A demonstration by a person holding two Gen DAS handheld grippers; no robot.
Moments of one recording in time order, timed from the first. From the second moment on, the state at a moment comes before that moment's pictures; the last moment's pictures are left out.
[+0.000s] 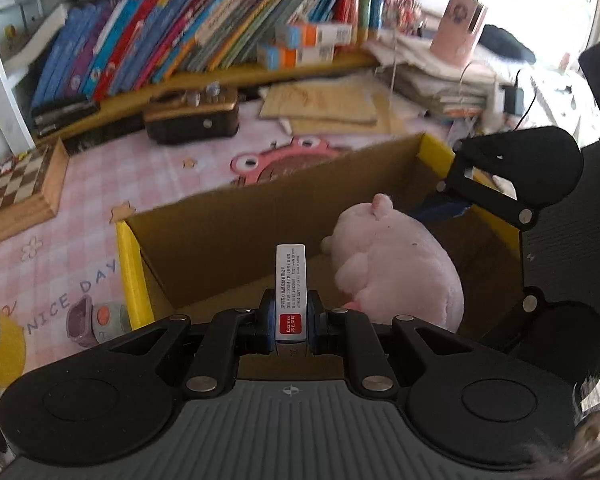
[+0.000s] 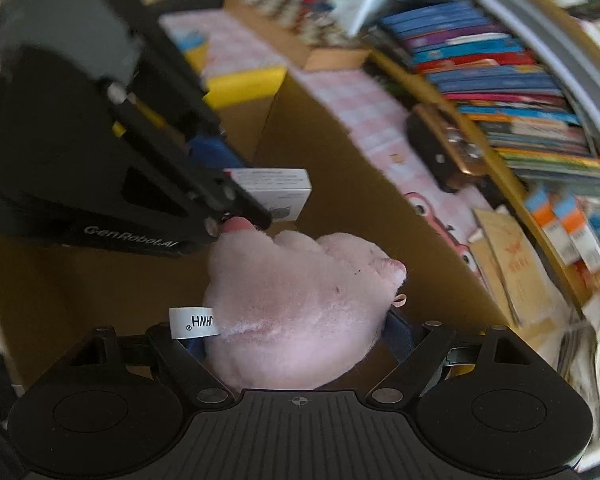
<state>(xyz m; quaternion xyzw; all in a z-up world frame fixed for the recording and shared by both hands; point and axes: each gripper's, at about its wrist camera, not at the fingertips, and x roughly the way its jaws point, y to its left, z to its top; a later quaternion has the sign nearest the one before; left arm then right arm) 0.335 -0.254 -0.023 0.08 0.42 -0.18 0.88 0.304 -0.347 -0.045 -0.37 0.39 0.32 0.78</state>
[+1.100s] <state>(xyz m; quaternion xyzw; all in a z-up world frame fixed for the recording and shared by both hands) 0.247 -0.225 0.063 0.06 0.27 -0.17 0.95 0.262 -0.393 0.054 -0.20 0.30 0.29 0.89</state>
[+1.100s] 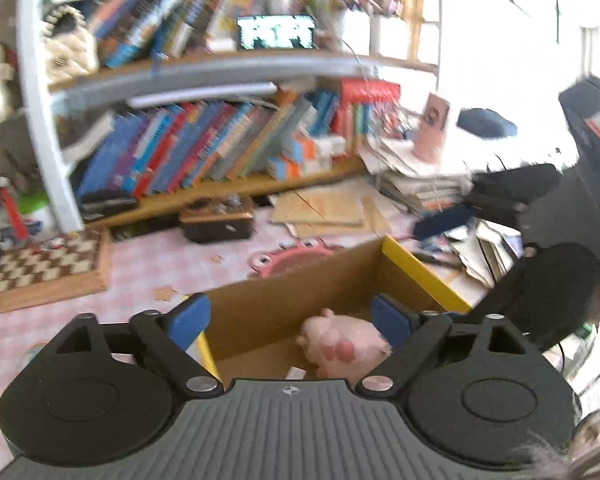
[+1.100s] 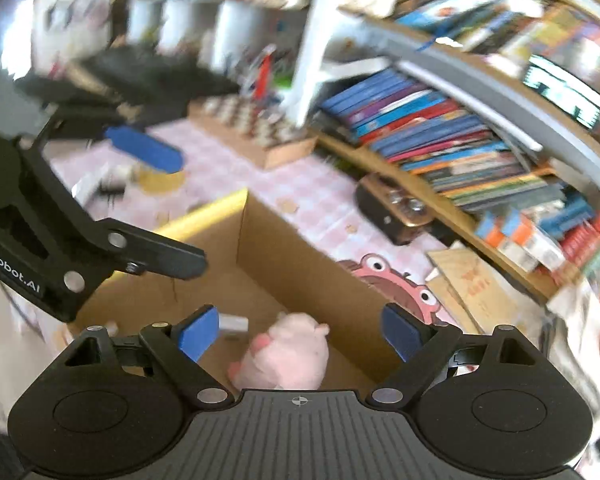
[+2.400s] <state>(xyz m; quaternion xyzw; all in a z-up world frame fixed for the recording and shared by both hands) 0.078 -0.077 0.013 0.06 0.27 -0.07 0.96 0.058 -0.332 0.003 0.07 0.32 -0.05 0.94</state>
